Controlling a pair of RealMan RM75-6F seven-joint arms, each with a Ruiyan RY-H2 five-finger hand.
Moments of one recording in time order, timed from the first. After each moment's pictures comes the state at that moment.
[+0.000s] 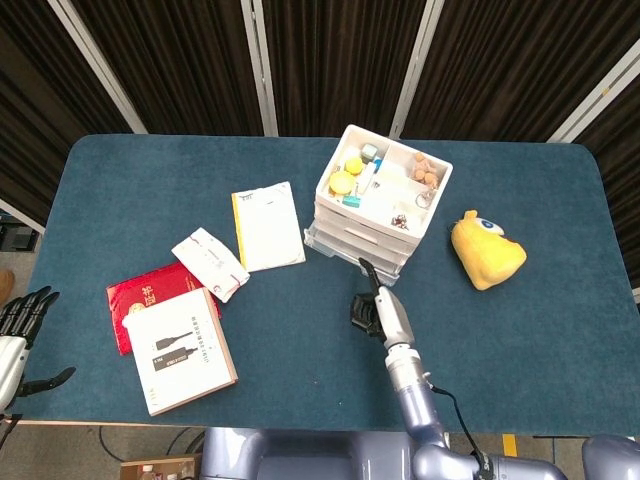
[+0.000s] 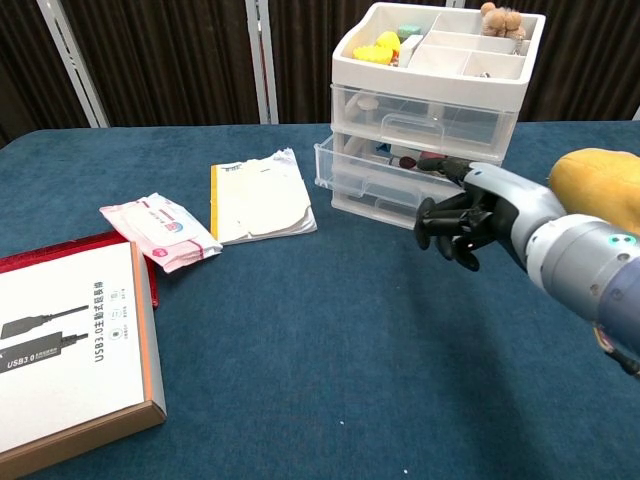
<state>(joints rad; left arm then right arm) -0.05 -1.04 0.03 -1.67 1.58 1.50 -0.12 0.53 -1.79 0.36 -1.79 -0.80 1.20 -0.13</state>
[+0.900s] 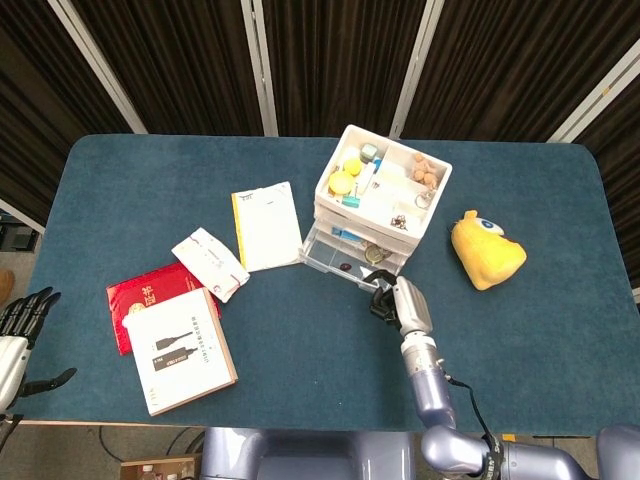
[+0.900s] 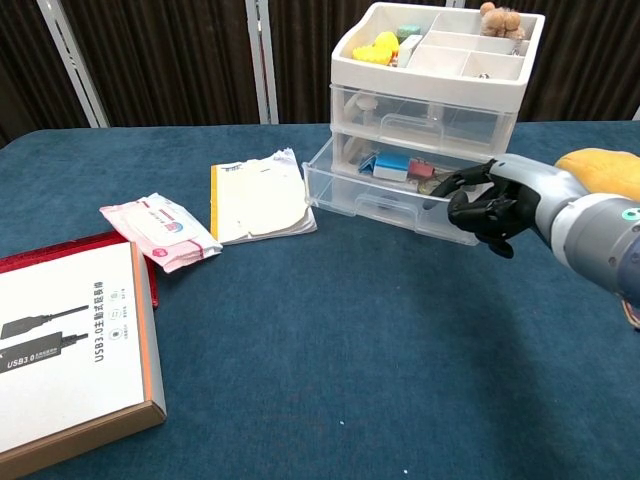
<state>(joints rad) -0.06 -1.04 0.03 -1.68 1.58 1.49 -0.13 0.57 -1.72 0.38 -1.80 -0.68 1.23 -0.24</state>
